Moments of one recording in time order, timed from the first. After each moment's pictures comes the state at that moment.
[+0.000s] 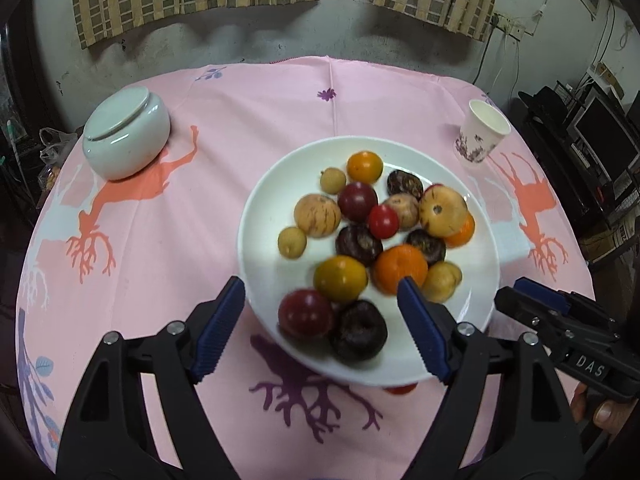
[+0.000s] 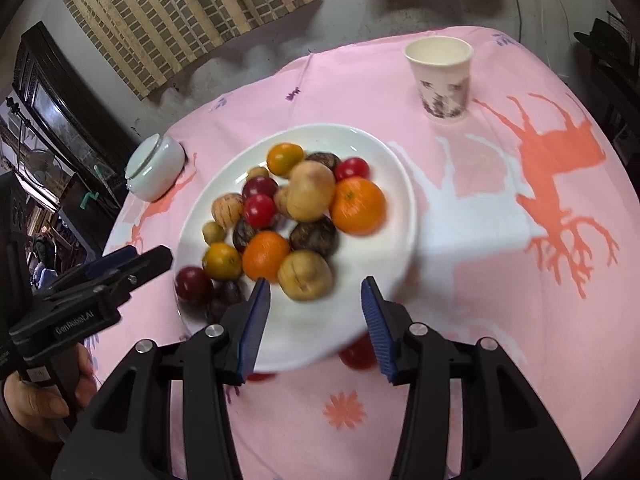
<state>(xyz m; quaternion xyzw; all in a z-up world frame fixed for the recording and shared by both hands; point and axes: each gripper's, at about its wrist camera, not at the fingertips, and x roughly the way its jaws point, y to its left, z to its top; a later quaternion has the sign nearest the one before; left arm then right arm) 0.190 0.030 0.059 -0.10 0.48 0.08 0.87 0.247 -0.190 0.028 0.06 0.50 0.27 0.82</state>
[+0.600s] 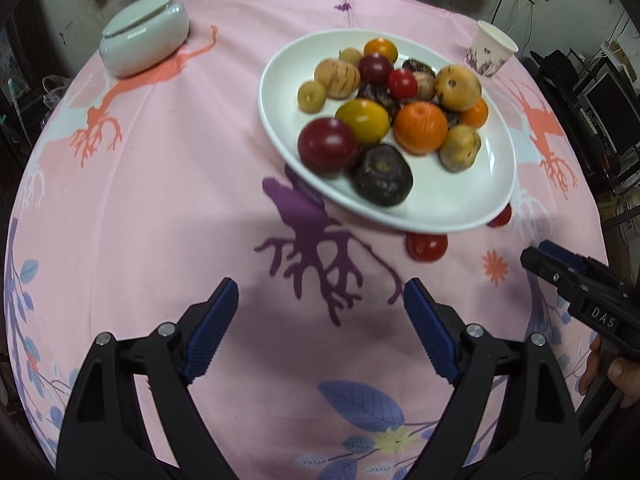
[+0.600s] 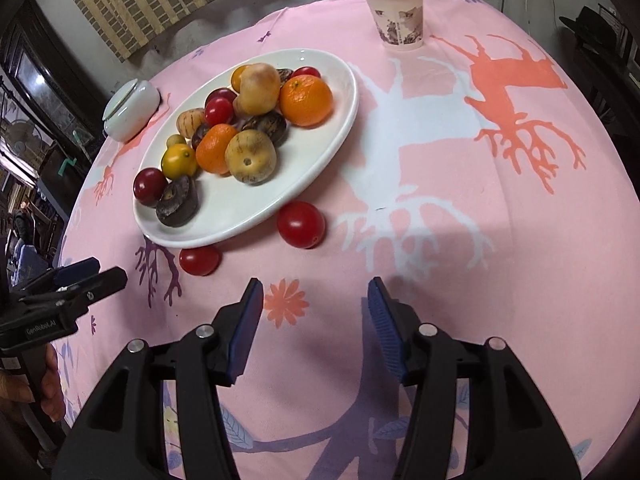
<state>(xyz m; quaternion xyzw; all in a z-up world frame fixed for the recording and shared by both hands) 0.121 0.023 0.008 -0.12 0.56 0.09 0.81 0.202 -0.218 -0.010 0.01 0.54 0.25 0.80</state>
